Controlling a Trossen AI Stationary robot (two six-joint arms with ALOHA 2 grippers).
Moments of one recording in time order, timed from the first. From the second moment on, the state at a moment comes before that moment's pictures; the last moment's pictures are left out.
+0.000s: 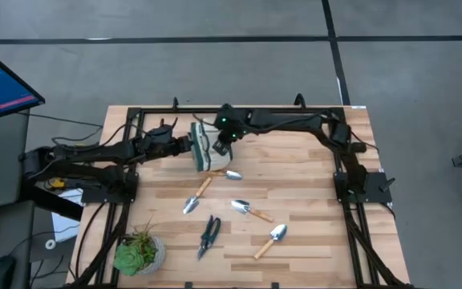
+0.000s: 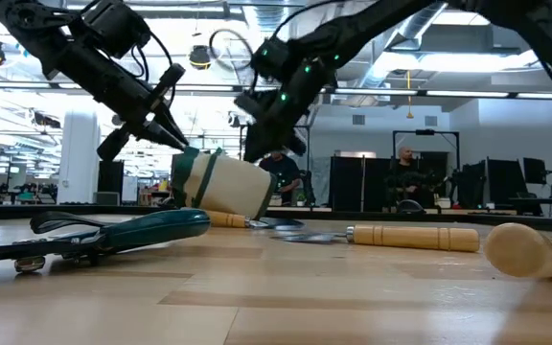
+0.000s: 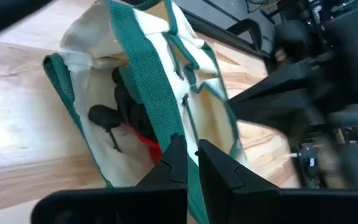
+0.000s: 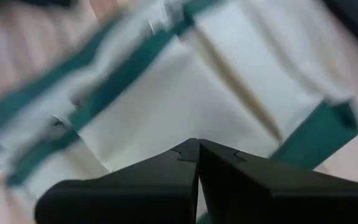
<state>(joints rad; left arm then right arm) 0.36 1.01 0.42 0.07 -0.23 -1.10 -0.33 2.14 1.71 -0.51 -0.06 0.20</state>
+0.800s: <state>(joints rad) 0.36 1.08 0.39 0.02 -0.31 -1.09 -0.43 2.12 1.51 -0.55 -0.03 0.29</state>
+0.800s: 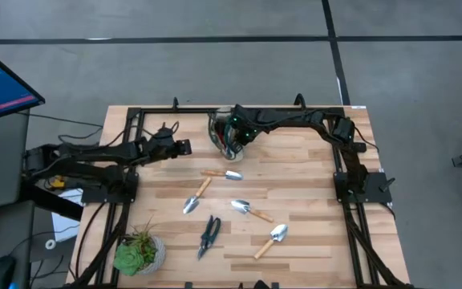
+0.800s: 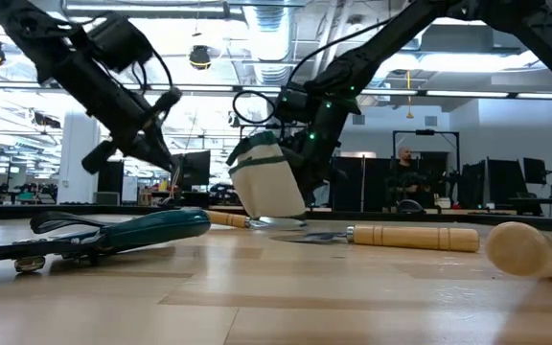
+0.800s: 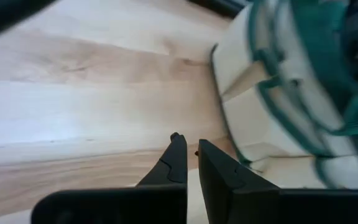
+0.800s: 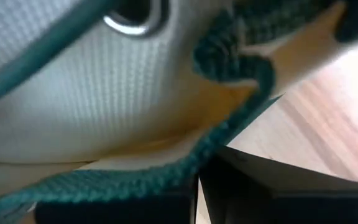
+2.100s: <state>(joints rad) 0.49 1.57 0.65 0.56 -0.16 -0.92 -0.40 1.76 1.51 -0.48 0.00 0.29</state>
